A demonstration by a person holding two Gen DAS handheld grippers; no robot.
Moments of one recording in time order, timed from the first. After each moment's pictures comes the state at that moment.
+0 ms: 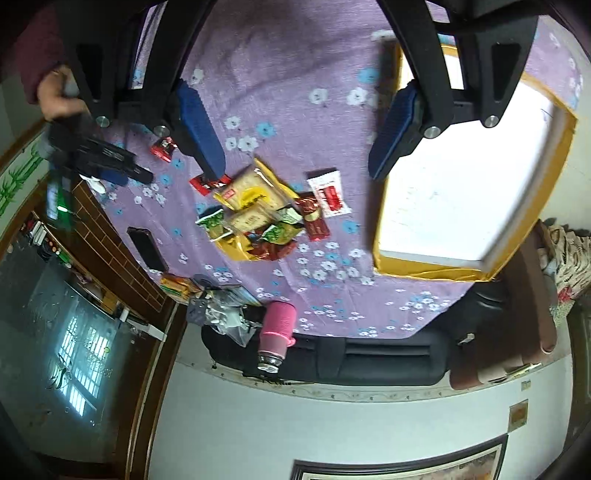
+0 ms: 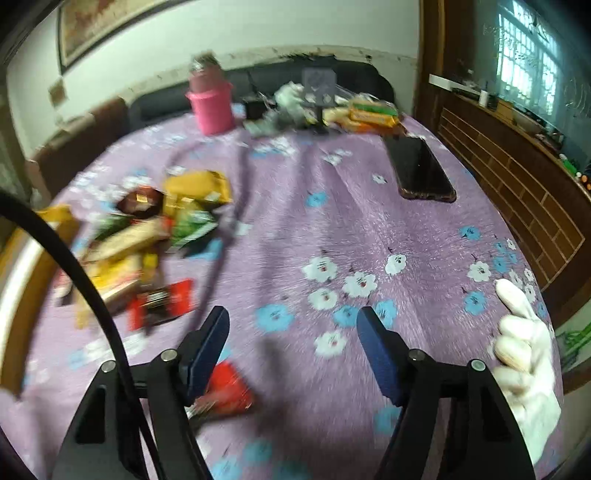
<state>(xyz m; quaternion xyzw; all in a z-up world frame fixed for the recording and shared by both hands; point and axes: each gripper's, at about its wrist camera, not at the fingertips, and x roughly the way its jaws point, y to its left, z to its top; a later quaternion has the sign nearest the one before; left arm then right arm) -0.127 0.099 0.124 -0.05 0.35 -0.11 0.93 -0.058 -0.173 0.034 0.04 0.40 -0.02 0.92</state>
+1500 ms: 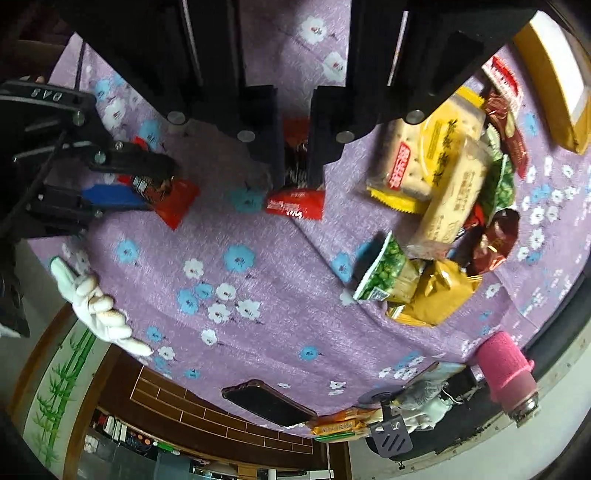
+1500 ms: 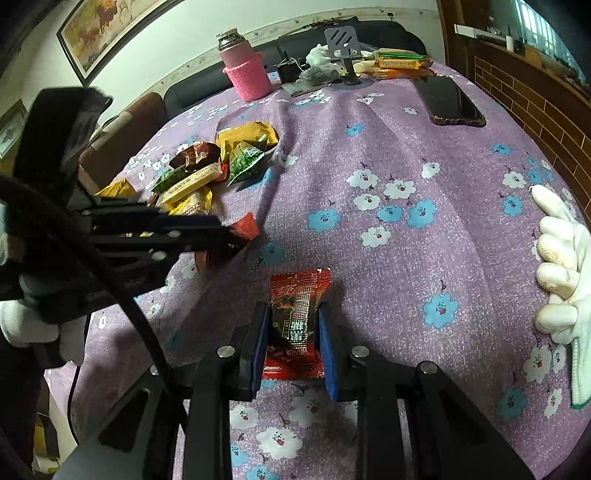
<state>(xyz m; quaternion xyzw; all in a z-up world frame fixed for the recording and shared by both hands) -0.025 -0.091 0.038 0.22 0.47 -0.34 0.79 -0.098 -0.179 0.001 0.13 0.45 0.07 0.88</state>
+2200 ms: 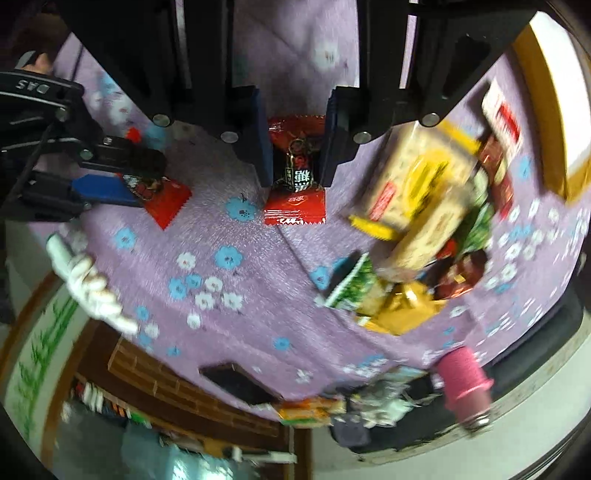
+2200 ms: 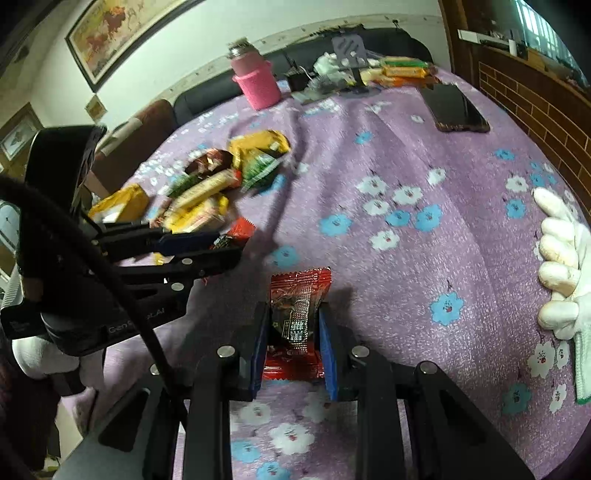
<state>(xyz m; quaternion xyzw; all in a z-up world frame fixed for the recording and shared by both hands) -0.047 -0.063 0.047 0.15 0.45 -0.30 0.83 -0.109 -0.177 0.013 0.13 0.43 0.09 0.89</state>
